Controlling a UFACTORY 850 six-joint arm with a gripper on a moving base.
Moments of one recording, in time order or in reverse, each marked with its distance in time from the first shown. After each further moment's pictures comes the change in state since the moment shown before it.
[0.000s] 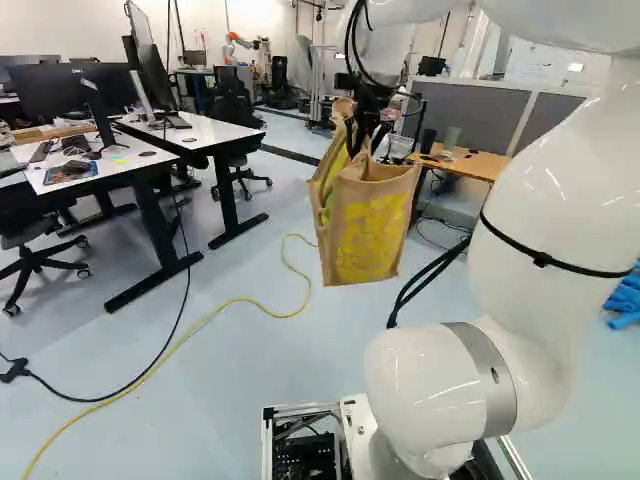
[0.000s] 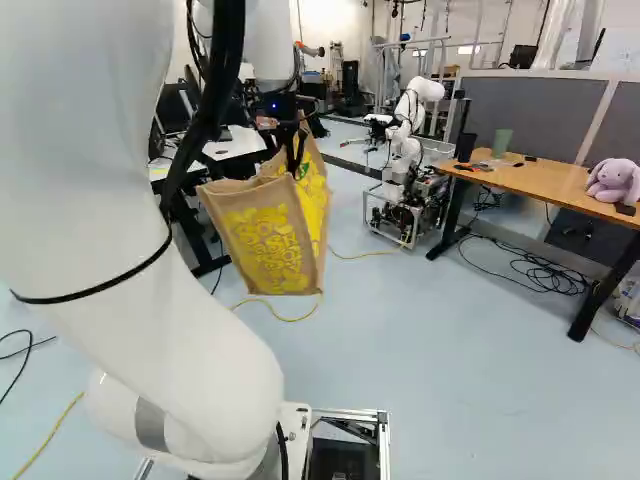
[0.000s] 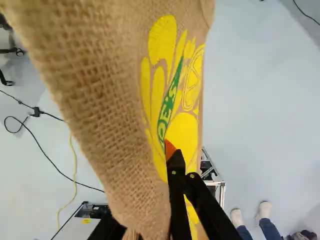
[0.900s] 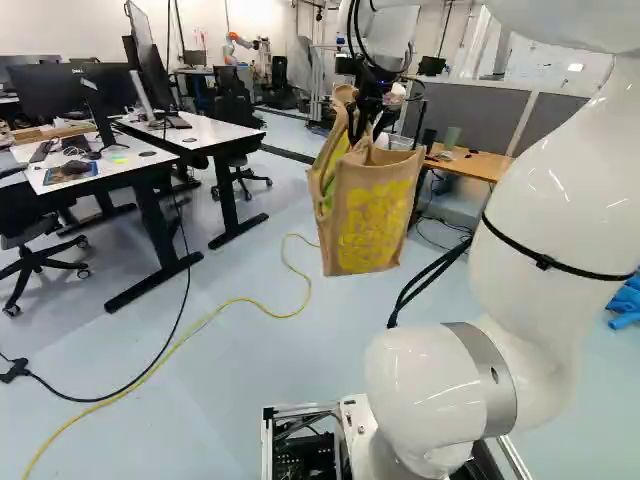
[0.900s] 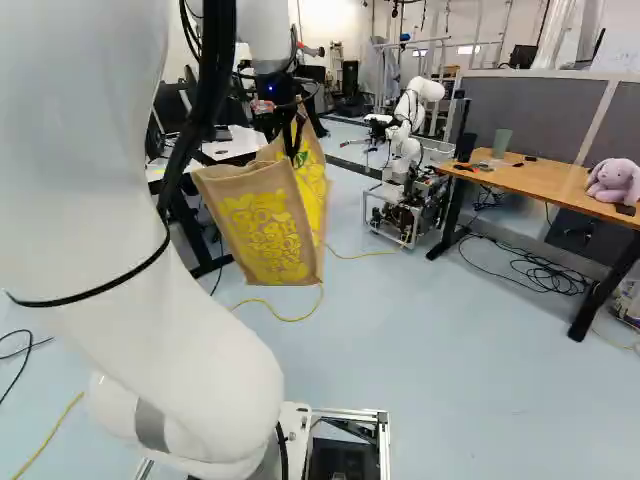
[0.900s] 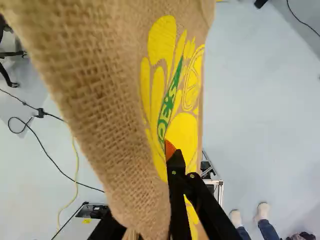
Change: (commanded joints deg) arm 0.0 0.4 -3.0 0.0 -2.2 0.0
